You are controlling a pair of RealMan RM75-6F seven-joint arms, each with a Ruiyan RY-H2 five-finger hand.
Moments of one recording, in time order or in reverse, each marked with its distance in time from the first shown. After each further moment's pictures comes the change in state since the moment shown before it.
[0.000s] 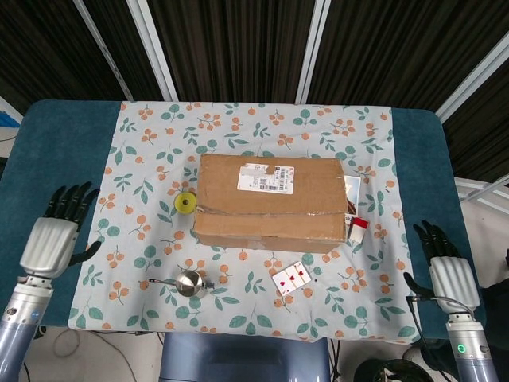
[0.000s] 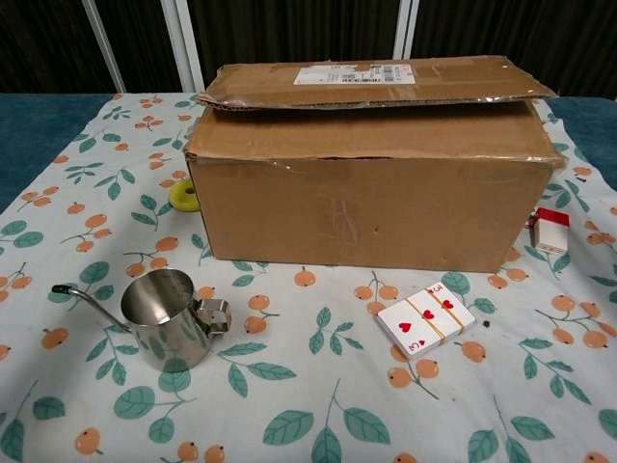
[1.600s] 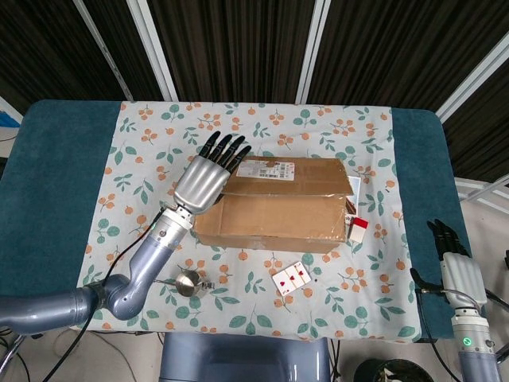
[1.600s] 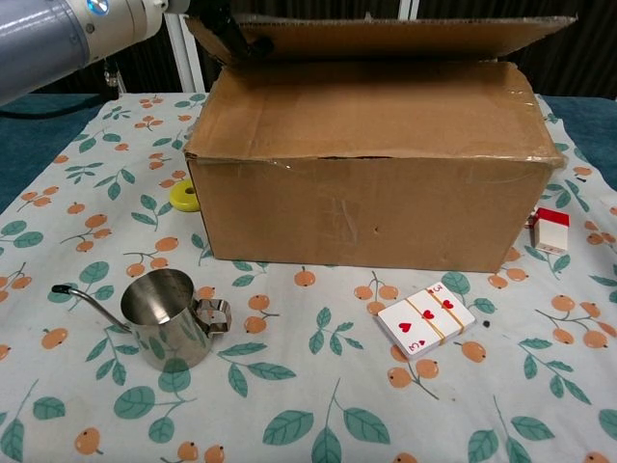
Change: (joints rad) left arm -0.650 -0.414 -0.226 0.278 -0.337 -0.287 0.394; right arm 0.002 0.019 0.042 -0.048 0.140 -0.065 0.068
